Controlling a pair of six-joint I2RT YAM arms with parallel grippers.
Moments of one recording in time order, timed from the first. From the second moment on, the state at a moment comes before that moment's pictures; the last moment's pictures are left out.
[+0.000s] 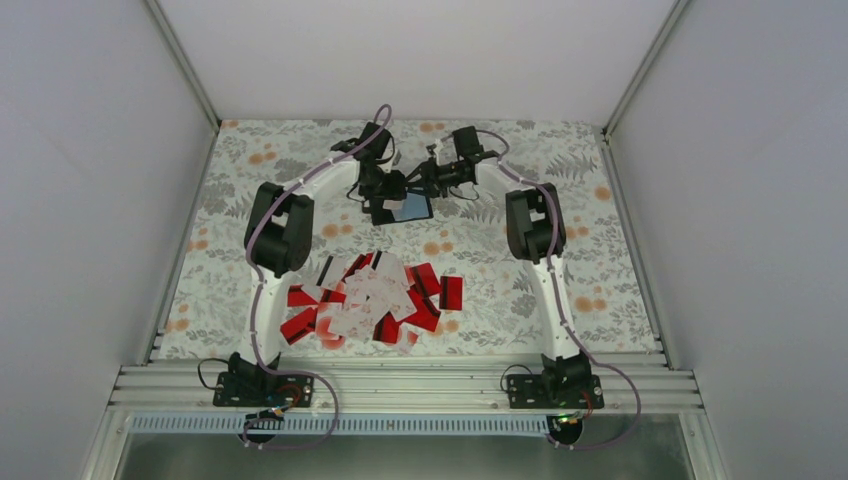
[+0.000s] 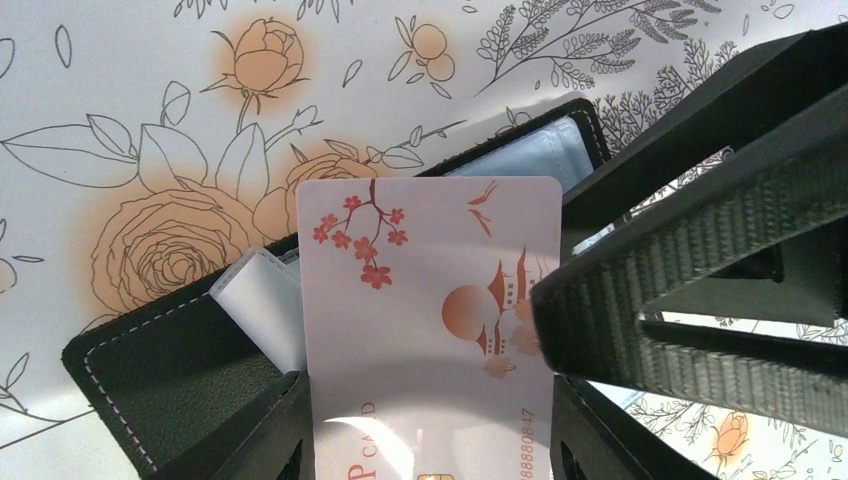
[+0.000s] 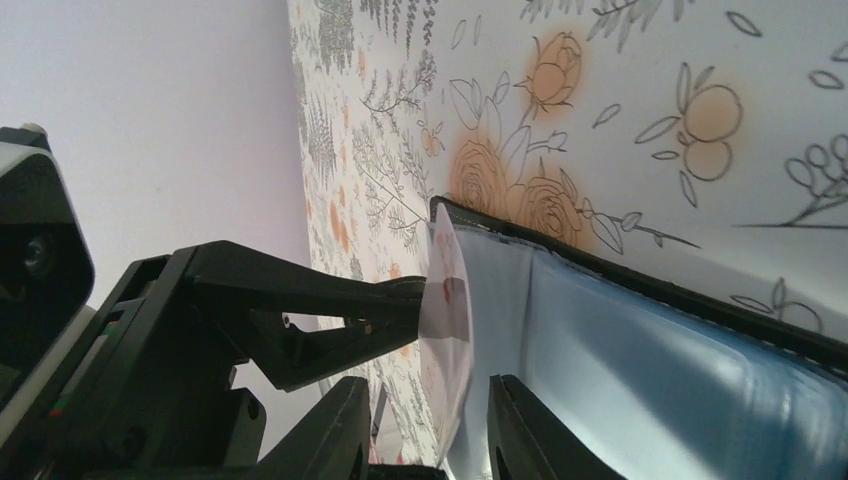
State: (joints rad) left arm -0.42 2.27 1.86 -0.72 0.25 -0.30; right arm 0.32 2.57 2.06 -0.46 -1.09 0.60
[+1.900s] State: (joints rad) left arm -0.11 2.02 1.43 -0.39 0.97 -0.17; right arm 0.40 2.70 2.13 -0.09 -1.33 0.86
